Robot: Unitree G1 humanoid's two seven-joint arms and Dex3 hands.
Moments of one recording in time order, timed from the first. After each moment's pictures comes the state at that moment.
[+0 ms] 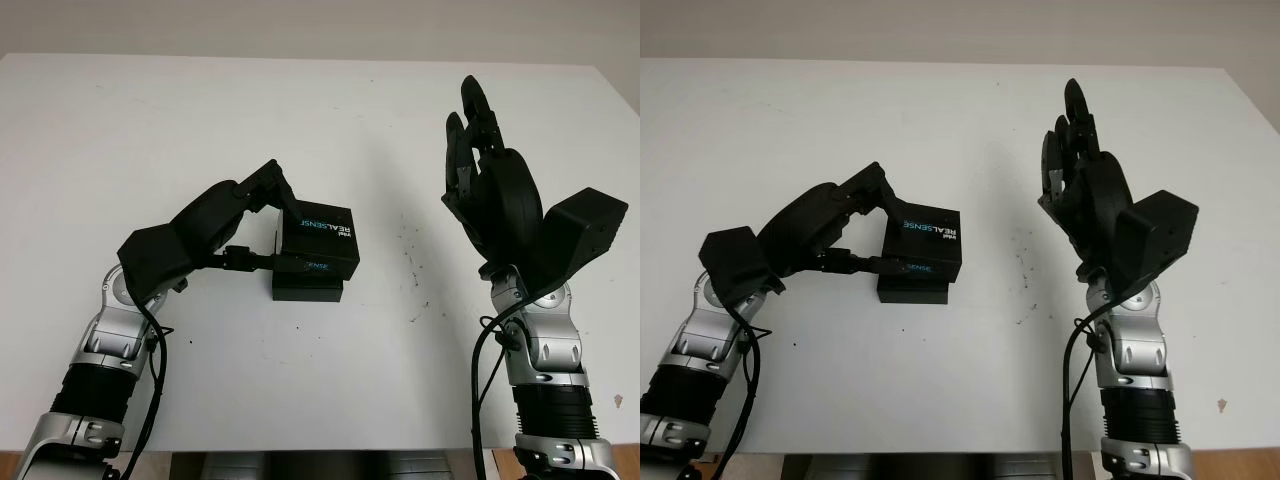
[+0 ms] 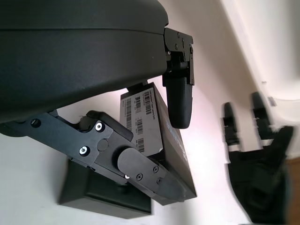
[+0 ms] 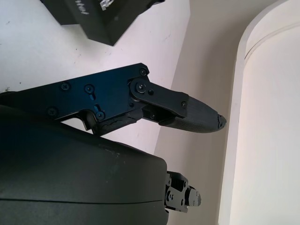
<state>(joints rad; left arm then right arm) -0.45 0.40 -0.04 0.28 -0.08 -0.31 -0.56 -0.39 -0.21 -0.14 0.06 0.16 0.04 0.16</state>
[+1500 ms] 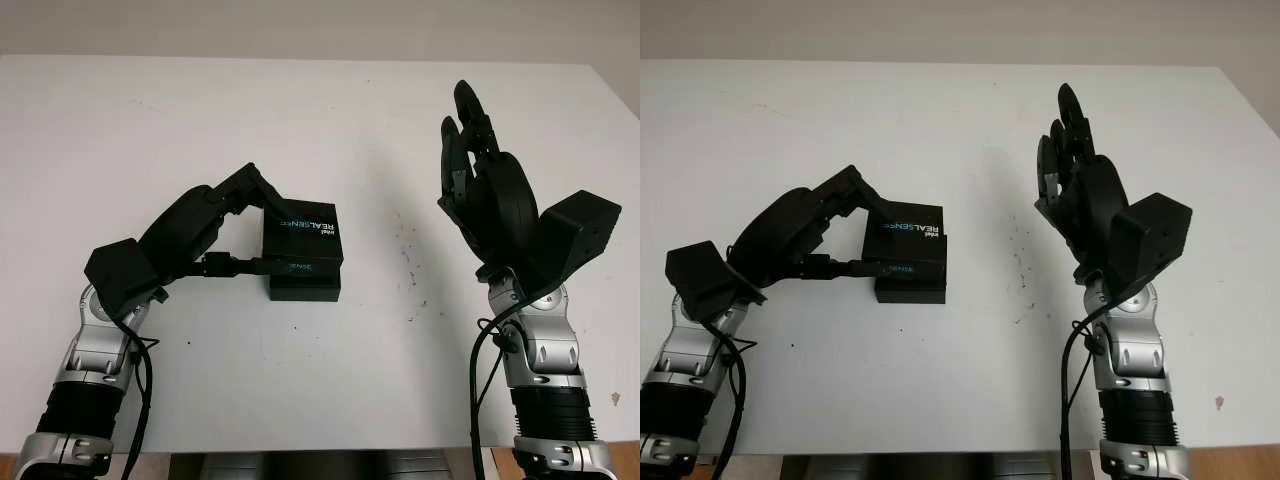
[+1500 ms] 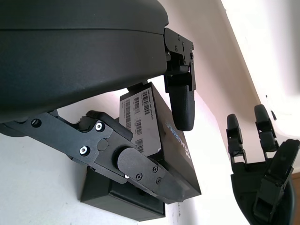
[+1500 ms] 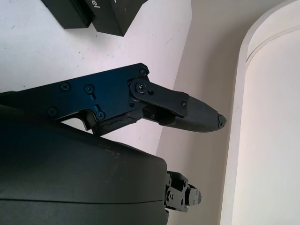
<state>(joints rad) -0.39 0.41 0.02 0.33 -0.07 -0.37 -0.55 -0.39 -0.21 -0.13 0.06 0.15 0.04 0.17</state>
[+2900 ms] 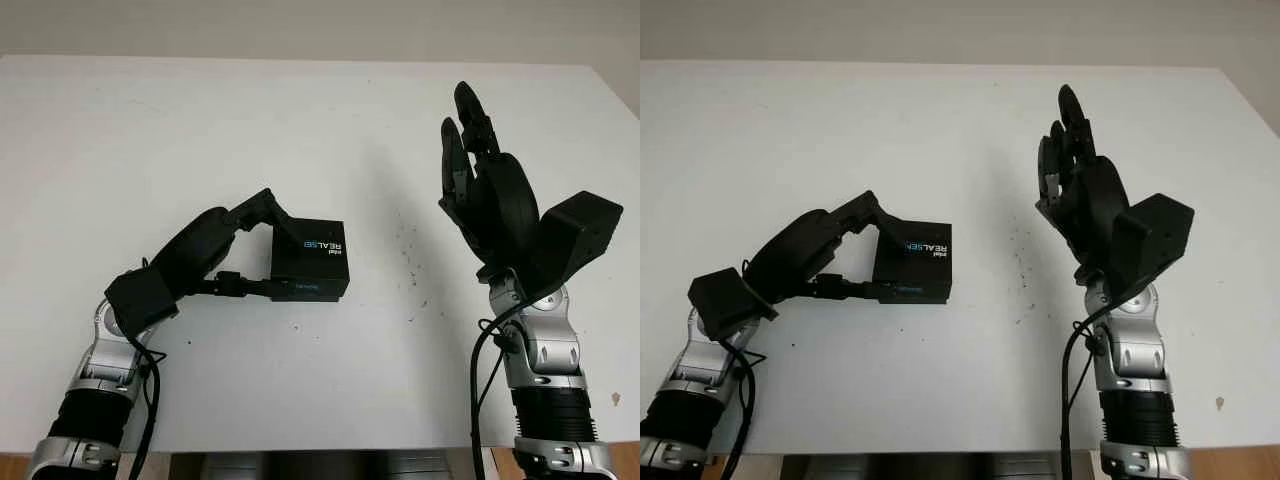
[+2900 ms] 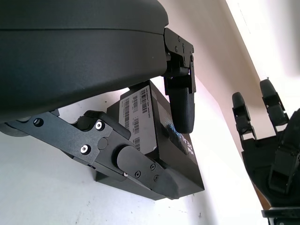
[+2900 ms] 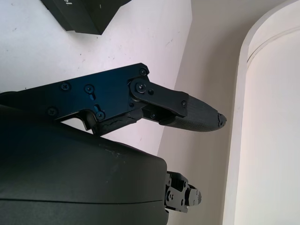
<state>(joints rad) -0.38 0.39 -0.02 0.43 -0.01 -0.53 -0.57 -0.39 -0.21 -0.14 0.06 0.16 0.05 0.18</state>
